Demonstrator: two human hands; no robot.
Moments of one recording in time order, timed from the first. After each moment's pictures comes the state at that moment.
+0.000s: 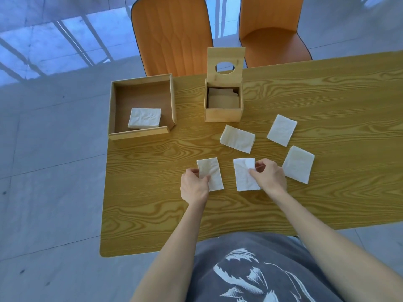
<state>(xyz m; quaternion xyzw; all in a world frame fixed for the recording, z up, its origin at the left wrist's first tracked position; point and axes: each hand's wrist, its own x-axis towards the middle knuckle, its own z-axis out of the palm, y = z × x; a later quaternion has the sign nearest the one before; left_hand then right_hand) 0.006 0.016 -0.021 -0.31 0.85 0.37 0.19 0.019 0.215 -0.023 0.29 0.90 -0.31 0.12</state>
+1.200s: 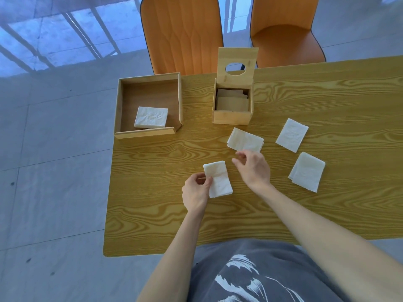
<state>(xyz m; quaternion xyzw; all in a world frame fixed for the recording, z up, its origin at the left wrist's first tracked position) 0.012 0.000 -0.028 -0.32 0.80 0.48 0.18 -0.025 0.164 -0.021 0.16 0.94 -0.29 0.06</state>
